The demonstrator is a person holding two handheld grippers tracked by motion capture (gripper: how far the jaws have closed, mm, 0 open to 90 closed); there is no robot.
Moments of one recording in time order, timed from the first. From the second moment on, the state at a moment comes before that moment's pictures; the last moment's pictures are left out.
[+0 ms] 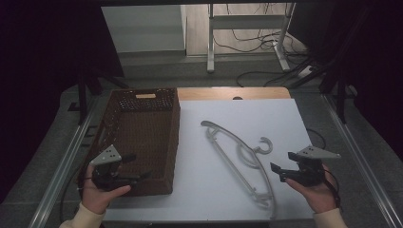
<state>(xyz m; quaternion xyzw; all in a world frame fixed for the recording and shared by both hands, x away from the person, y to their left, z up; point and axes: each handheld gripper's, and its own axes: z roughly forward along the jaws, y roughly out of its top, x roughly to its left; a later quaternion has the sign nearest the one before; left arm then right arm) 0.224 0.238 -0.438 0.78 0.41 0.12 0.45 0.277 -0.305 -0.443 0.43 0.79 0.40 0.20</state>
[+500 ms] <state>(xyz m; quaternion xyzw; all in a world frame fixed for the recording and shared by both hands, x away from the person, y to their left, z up) 0.219 0.239 -0.440 0.79 0.41 0.11 0.45 0.277 -0.305 -0.435 0.44 0.78 0.39 0.19</state>
